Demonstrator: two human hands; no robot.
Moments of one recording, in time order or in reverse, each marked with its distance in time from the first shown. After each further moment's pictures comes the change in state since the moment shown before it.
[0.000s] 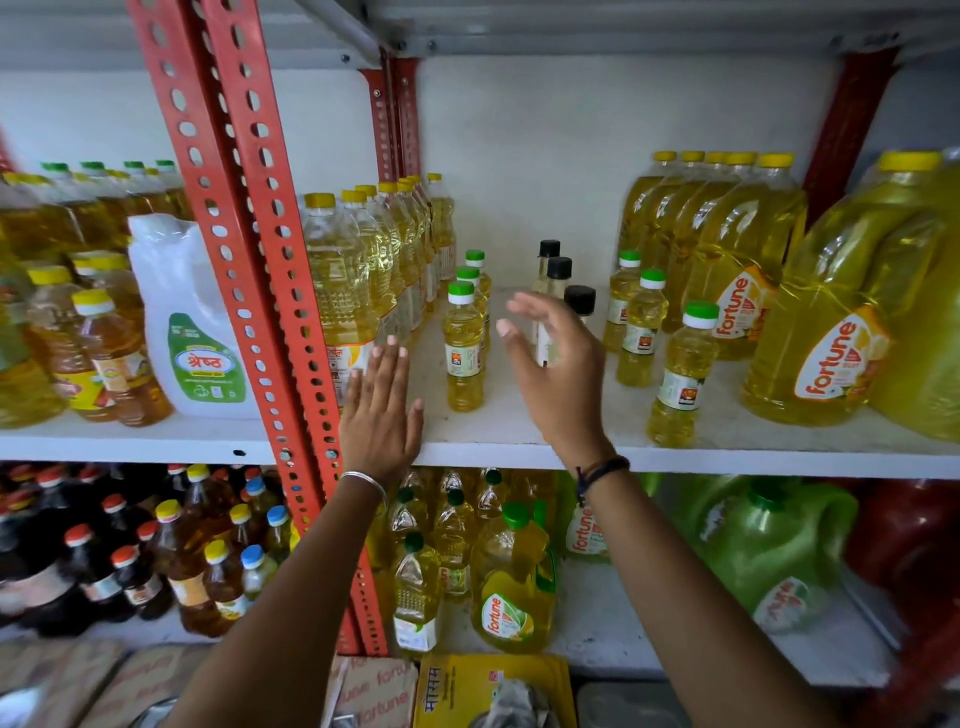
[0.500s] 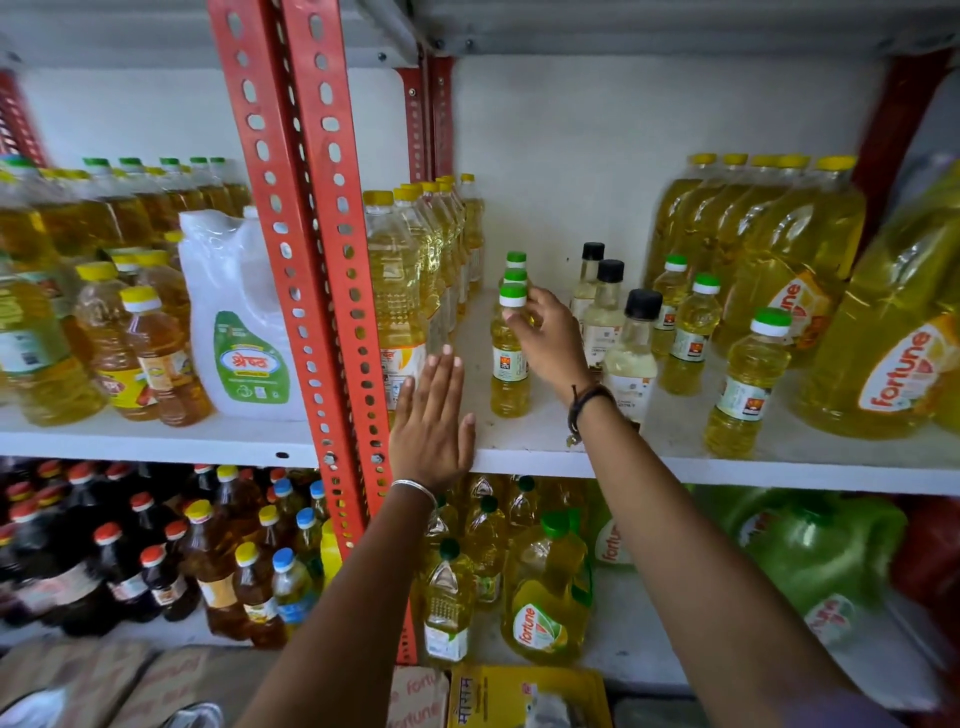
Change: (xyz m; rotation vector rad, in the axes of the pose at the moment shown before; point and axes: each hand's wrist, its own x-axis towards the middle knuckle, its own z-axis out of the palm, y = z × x) left_hand -0.007 -0.007 0.012 -0.008 -0.006 0.035; right_hand 0.039 0.056 0.084 0.016 -0.302 0.429
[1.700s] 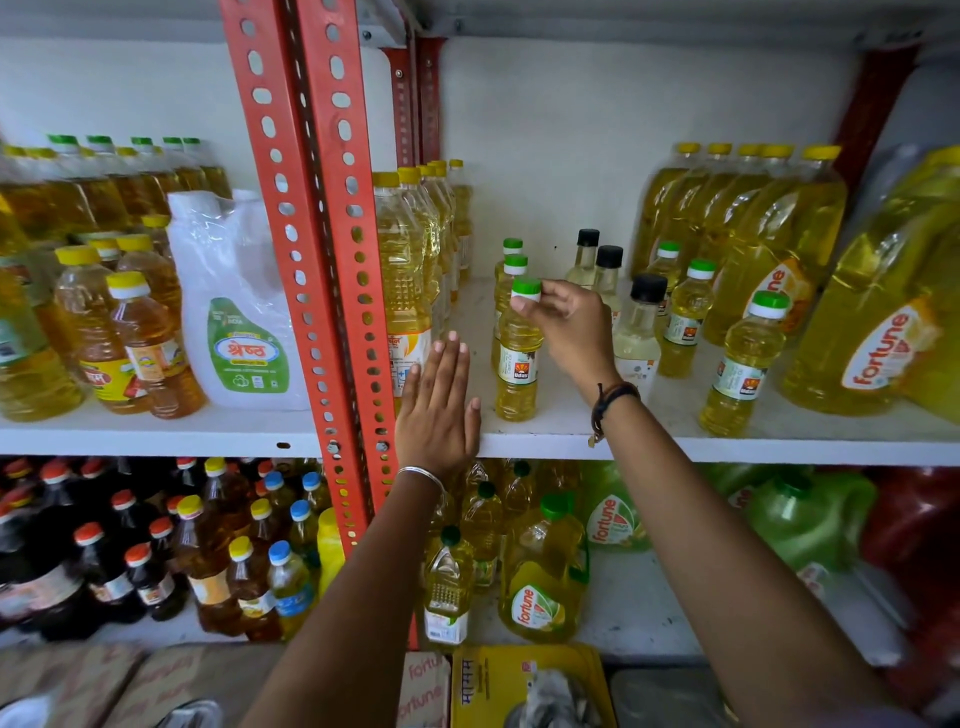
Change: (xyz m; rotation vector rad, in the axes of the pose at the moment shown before) left_hand 0.000 0.000 0.000 -0.043 0.015 0.012; right_hand -0.024 -0.016 -0.015 0.091 0.090 0.010
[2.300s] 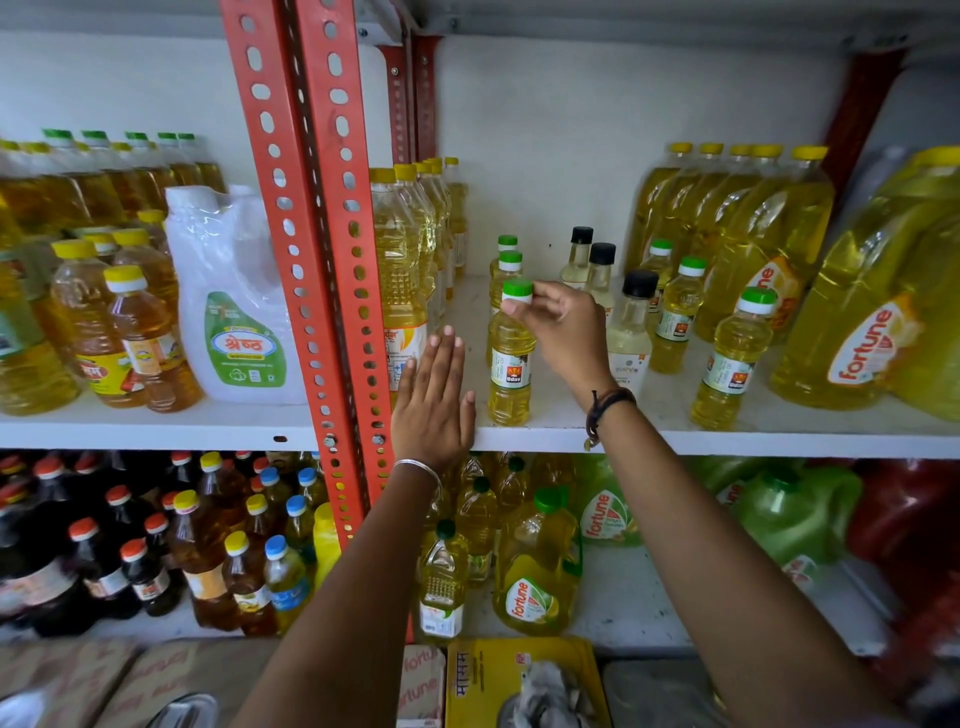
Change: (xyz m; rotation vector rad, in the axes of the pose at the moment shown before) left_hand 0.001 0.001 -0.002 -0.004 -0.017 -0.013; right_hand -0.019 -0.015 -0.002 -0.003 -0.019 -0.053
